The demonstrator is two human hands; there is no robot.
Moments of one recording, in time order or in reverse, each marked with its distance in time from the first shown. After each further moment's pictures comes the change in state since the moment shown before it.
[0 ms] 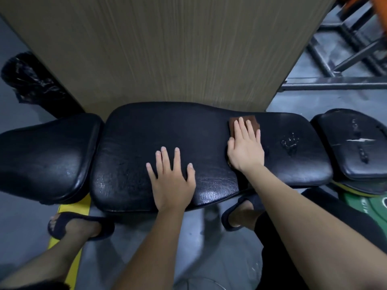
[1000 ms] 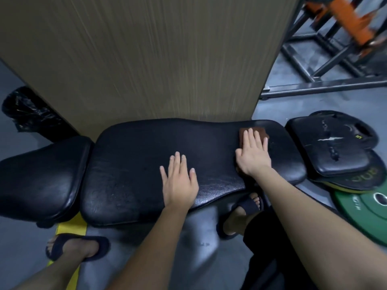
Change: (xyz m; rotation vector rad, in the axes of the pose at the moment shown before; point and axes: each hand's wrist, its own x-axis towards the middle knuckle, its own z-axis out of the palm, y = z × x) left_hand 0.007 0.065 -0.017 -0.179 -0.172 0.152; right_hand -0.007 0.078 -0.040 -0.077 -0.119 0.111
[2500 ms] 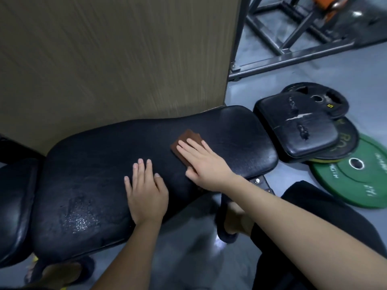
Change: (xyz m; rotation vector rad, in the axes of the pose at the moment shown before) left_hand 0.002 0.013 0.023 0.077 0.122 -0.083; right_hand -0.029 -0.003 0.024 0.118 0.054 -0.548
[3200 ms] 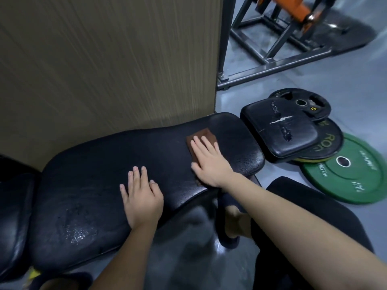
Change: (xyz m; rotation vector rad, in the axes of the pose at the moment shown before) left_hand 0.000 0.003 -0.003 -0.020 -0.027 0.015; right_hand -0.010 0.022 -0.020 0.041 -0.086 0.266
